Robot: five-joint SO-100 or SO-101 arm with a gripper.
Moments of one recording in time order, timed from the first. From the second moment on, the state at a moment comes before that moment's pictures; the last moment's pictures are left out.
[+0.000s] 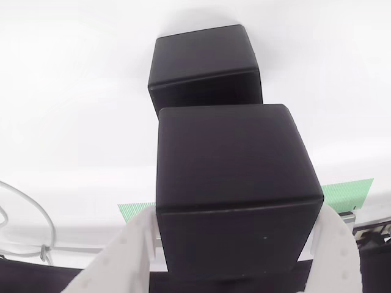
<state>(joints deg) 1.0 105.2 94.5 83.1 -89.6</state>
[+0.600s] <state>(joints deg) 2.1 103.5 99.6 76.9 -90.3</state>
